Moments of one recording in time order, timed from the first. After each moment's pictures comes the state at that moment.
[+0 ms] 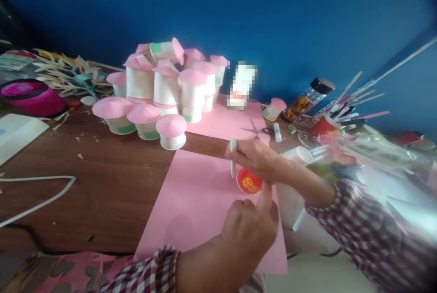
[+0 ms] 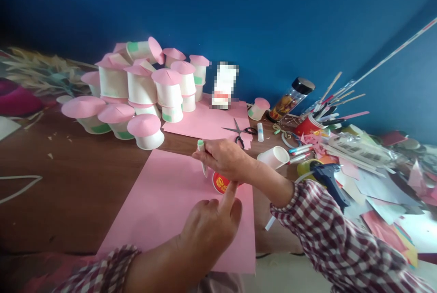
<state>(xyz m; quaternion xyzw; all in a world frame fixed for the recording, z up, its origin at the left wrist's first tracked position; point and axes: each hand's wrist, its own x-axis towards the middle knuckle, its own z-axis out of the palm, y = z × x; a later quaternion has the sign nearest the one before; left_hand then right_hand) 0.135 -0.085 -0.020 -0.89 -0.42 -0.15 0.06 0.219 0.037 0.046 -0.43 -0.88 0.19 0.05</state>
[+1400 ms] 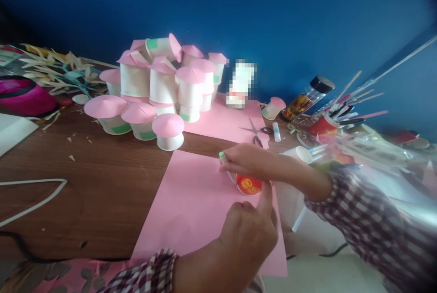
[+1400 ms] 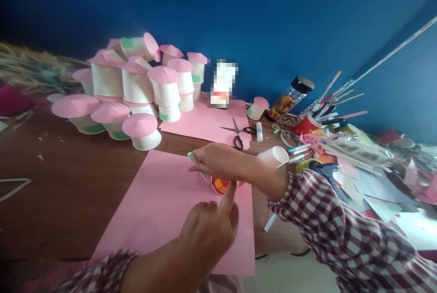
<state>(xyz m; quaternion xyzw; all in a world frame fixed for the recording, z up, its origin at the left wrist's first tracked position) 0.136 -0.088 -0.029 -0.89 -0.42 -0.15 0.11 0.214 0.050 0.029 -0.36 -0.90 0.23 -0.06</state>
